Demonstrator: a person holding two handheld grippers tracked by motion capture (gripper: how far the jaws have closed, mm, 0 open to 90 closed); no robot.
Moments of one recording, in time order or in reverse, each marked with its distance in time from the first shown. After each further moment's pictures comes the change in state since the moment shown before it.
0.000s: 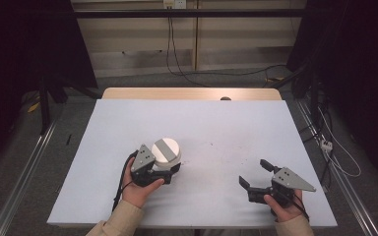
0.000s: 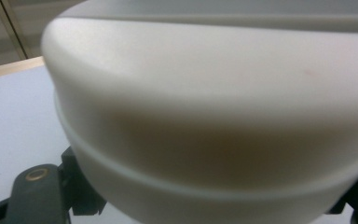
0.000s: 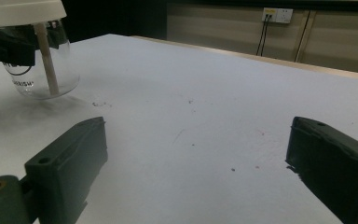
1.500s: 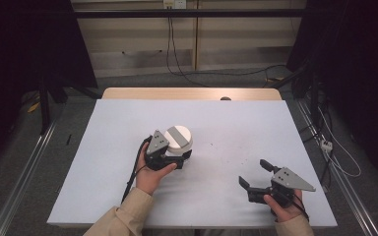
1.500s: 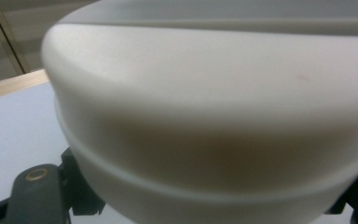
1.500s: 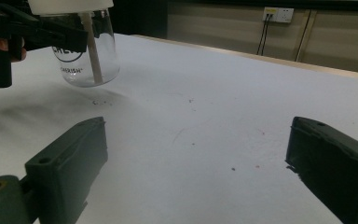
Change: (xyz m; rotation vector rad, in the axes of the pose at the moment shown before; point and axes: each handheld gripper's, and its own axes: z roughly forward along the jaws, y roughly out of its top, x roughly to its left) left arm 0.009 0.024 0.046 -0.003 -0.008 0.008; right arm 0.000 0.000 0.001 0.004 0.001 -0.004
